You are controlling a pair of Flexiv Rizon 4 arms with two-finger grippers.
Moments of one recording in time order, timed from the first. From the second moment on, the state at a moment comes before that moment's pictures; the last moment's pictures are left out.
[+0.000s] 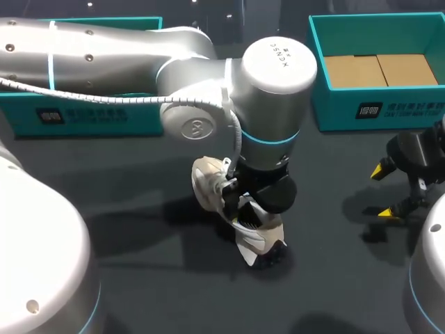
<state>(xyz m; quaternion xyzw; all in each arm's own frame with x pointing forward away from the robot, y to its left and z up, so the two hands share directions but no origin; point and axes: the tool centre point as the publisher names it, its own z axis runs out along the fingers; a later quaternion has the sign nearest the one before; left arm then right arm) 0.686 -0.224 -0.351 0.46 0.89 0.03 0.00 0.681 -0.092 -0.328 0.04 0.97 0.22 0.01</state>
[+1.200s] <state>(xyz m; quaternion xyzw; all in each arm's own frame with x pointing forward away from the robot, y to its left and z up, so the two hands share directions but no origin) 0.734 -0.180 -0.323 0.40 0.92 -0.02 0.02 0.681 -0.092 -0.328 0.04 0.97 0.22 0.01</state>
